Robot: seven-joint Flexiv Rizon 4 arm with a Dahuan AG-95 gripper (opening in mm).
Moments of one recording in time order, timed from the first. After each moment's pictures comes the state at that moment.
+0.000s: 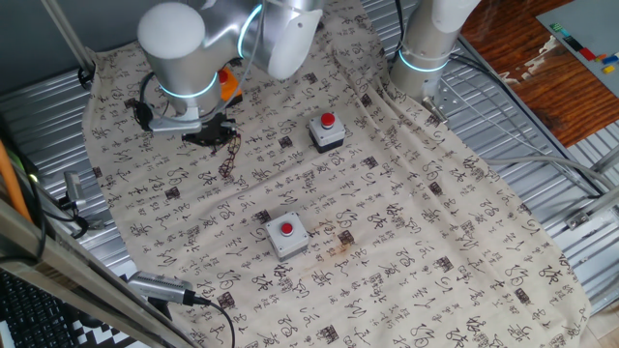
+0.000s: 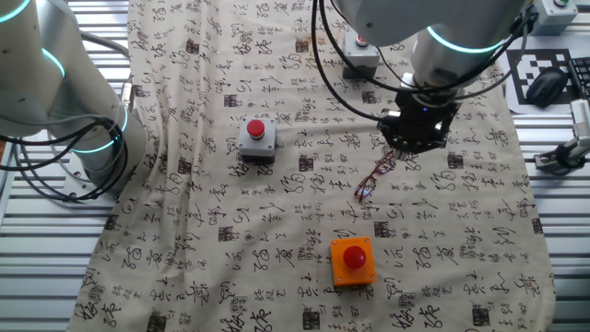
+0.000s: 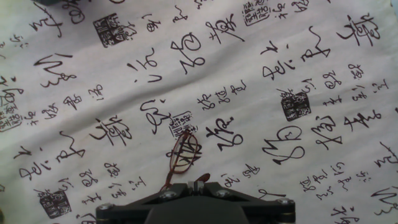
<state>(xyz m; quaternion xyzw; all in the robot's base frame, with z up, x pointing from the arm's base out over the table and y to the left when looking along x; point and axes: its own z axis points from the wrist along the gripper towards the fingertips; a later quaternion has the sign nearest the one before) 0.559 -0.029 0.087 0.57 -0.82 0.04 0.05</state>
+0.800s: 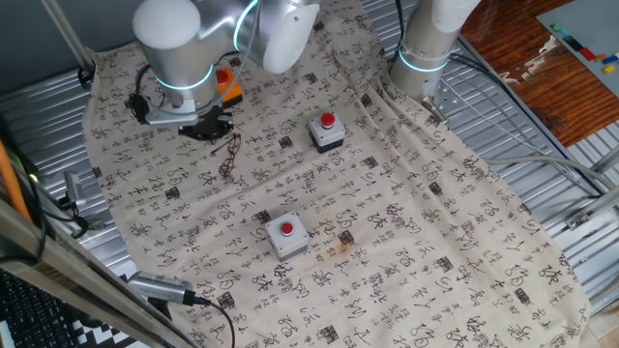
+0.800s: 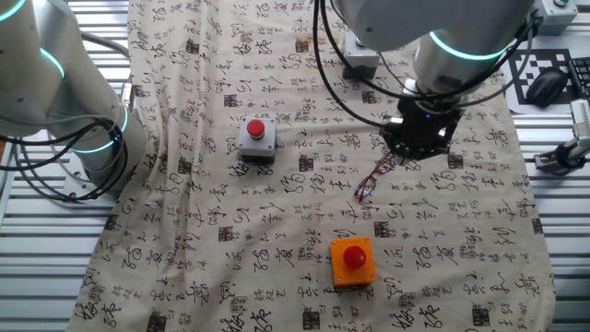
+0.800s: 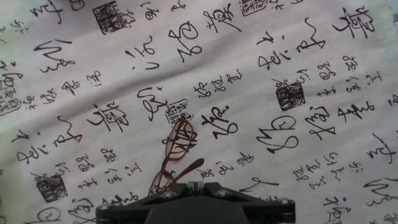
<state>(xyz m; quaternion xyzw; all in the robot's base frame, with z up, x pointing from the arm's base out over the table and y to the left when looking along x) 0.562 -0.045 0.089 0.58 -0.81 0.05 0.05</state>
